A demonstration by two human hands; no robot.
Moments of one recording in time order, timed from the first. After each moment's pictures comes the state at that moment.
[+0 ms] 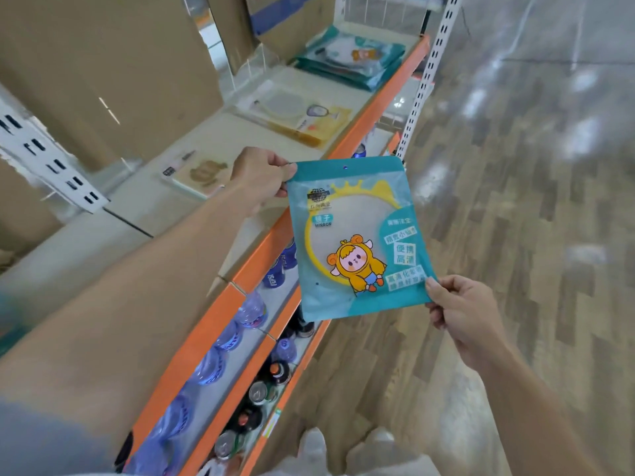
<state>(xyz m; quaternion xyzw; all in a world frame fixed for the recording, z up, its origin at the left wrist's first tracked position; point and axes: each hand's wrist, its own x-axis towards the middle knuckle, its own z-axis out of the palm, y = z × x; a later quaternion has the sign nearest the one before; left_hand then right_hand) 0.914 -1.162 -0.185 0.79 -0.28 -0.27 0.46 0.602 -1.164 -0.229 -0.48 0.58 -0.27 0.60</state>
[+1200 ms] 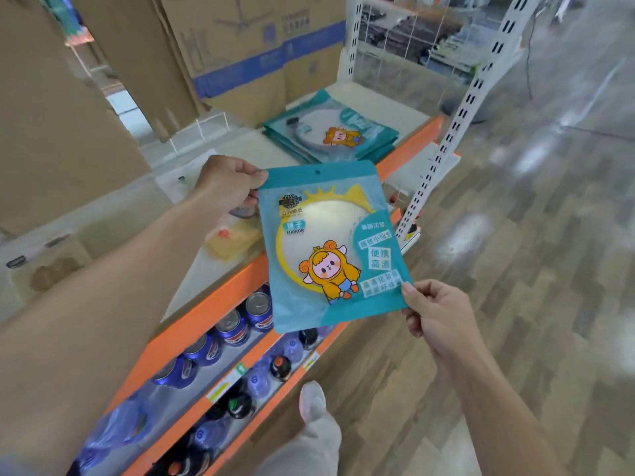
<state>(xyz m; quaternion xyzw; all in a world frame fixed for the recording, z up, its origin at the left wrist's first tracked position) 0.961 -1.412 -0.175 0.81 -0.15 -0.21 0.52 0.660 -1.502 -0.214 -0.56 0.48 -0.20 0.64</state>
